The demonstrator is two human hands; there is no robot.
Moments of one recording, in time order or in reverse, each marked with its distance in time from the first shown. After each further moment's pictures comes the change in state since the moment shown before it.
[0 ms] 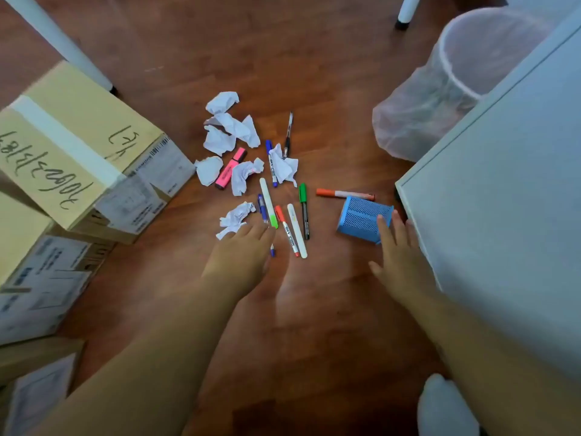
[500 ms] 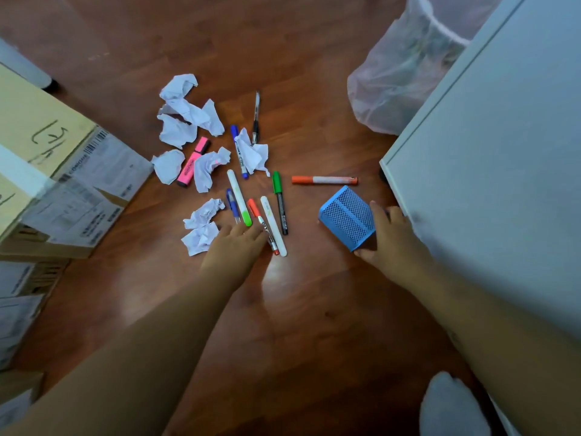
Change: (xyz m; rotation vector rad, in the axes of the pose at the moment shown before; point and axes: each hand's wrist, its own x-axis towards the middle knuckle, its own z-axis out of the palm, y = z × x) left_hand 0.060 0.005 0.073 0.201 -0.091 0.172; right_hand 0.031 0.032 0.023 0.186 -0.098 0.046
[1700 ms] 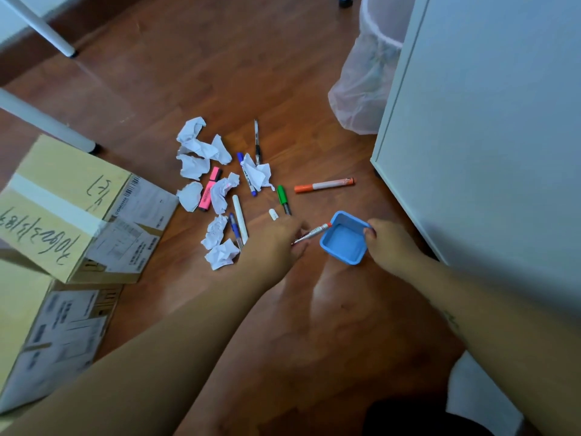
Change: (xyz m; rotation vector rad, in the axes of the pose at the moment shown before) left_hand -0.008 0.052 -0.098 -0.490 0.183 -0.016; right_hand -0.017 -0.009 0.002 0.331 -0.005 0.105
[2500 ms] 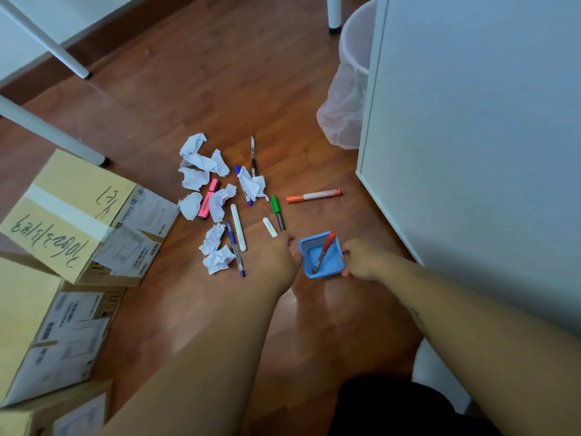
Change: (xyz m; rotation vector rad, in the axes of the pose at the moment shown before) left_hand -0.002 0.031 0.026 -0.225 -0.050 -0.503; right_hand -0.022 -0.023 -0.020 -0.006 -0.411 0.041
